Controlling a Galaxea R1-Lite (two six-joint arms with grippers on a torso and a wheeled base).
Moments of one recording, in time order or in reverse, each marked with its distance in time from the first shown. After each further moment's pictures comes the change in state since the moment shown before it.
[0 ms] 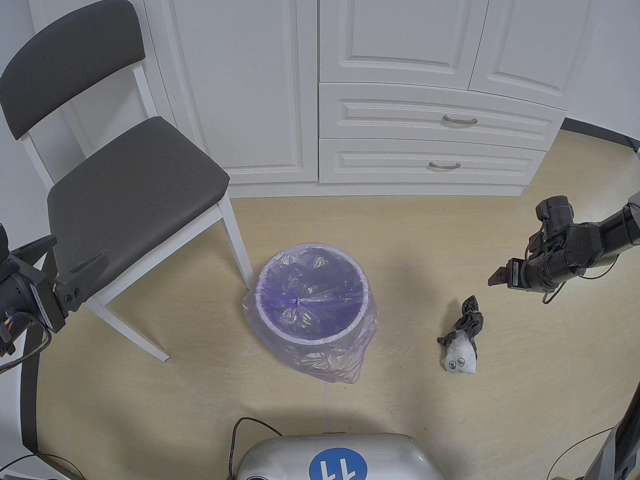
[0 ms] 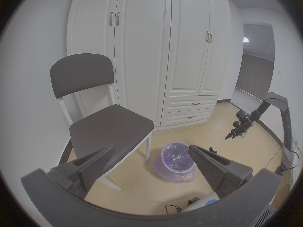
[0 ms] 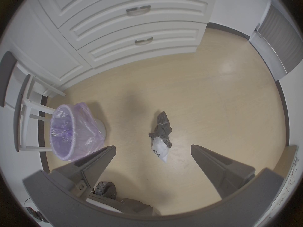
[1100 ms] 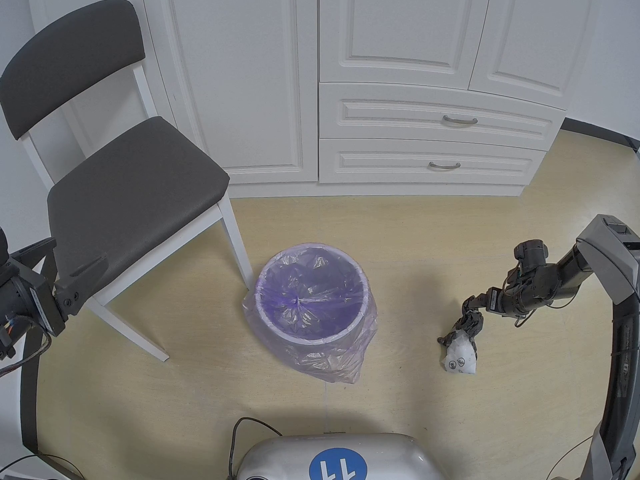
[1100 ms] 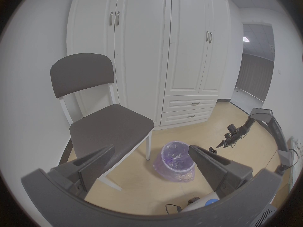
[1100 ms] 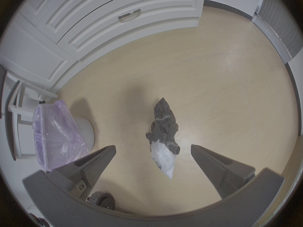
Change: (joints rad) left arm -0.001 -0.008 0.010 0.000 0.000 0.001; right arm -0.072 0.406 -0.147 -0.210 0.129 0.029
